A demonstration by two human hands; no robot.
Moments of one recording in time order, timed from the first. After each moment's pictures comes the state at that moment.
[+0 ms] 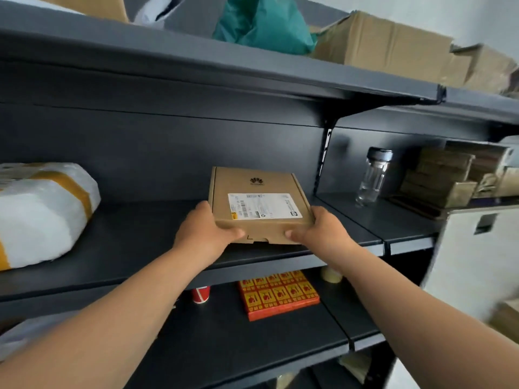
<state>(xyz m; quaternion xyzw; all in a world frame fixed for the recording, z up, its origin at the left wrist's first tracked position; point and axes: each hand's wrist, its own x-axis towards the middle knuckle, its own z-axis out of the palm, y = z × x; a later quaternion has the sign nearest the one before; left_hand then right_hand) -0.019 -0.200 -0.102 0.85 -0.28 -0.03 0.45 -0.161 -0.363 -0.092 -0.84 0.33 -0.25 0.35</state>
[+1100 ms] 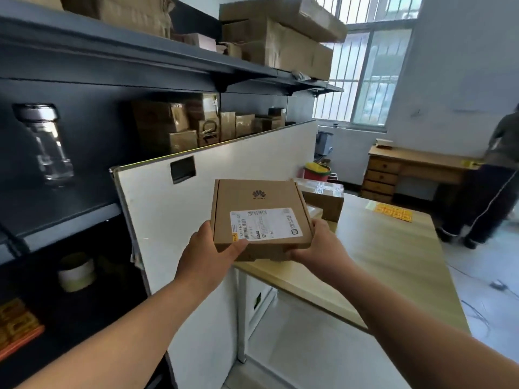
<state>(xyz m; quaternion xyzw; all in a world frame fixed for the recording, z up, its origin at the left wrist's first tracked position) -0.459 -0.567 -0.194 0.64 -0.59 -0.20 0.45 -0.679 -0.596 -0.173 -0.67 0.60 -0.35 0.27</state>
